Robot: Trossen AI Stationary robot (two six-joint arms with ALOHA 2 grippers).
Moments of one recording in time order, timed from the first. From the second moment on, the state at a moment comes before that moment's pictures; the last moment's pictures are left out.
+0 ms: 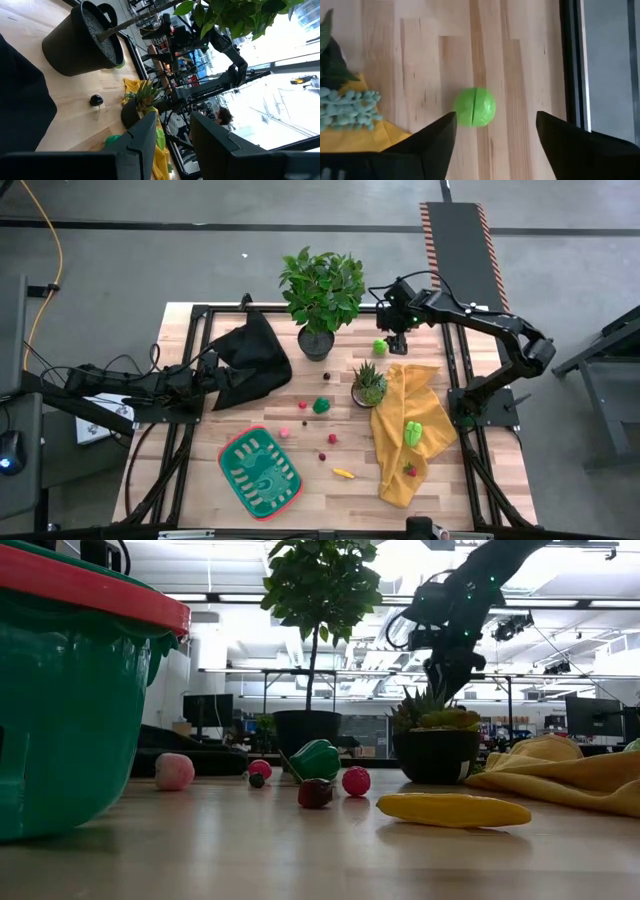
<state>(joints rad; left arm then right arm) 0.05 0.19 0.01 0.15 -0.39 -1.15 -0.70 1.49 1.09 -0.73 -0.08 -0.68</state>
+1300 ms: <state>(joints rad) 0.05 0.19 0.01 0.12 -0.34 -1.18 -0.71 1.72 1.00 -0.54 -0.14 -0.63</state>
